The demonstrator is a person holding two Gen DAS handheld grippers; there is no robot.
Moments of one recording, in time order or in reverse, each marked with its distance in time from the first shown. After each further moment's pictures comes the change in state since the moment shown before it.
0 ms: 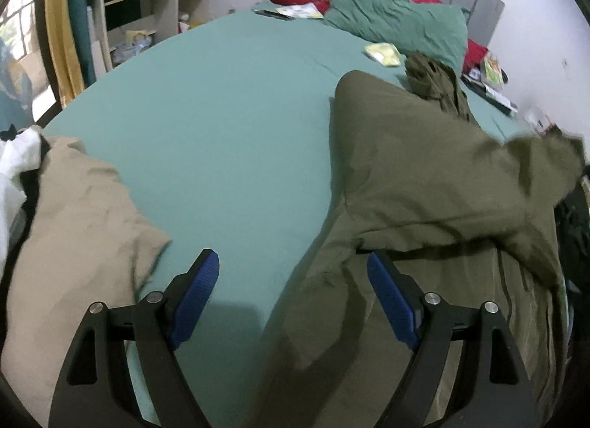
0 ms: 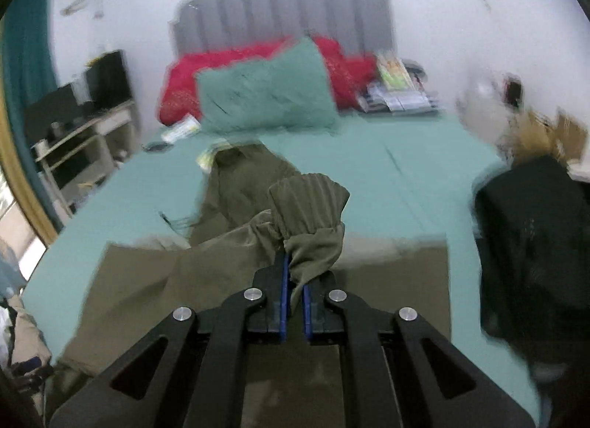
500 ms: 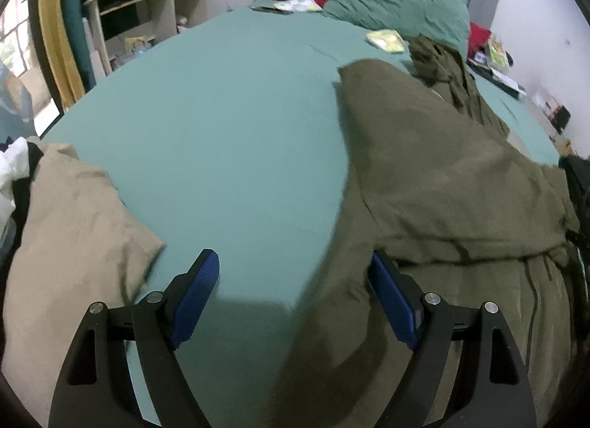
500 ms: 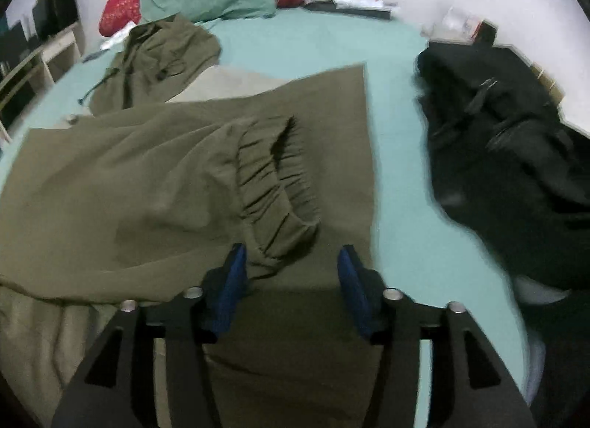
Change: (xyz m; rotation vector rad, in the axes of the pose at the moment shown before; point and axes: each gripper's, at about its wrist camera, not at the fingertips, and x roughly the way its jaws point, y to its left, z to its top) left arm 0.019 0.001 0.004 0.023 0.000 0.055; right arm 0.026 -0.082 -0.087 -0.077 0.280 -0.230
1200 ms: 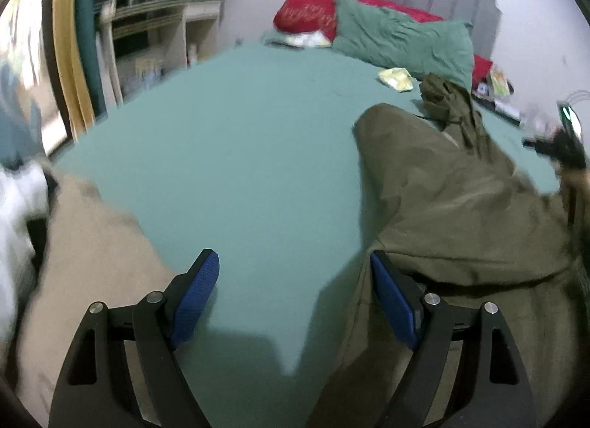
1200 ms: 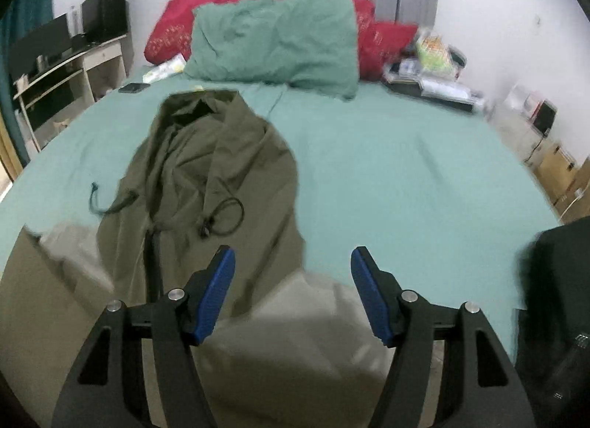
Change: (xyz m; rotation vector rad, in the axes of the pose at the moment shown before) left arm -0.004 0.023 0.020 0.035 -0.151 0.034; right arm 0.101 0.109 0.209 -0.142 -0.161 0.178
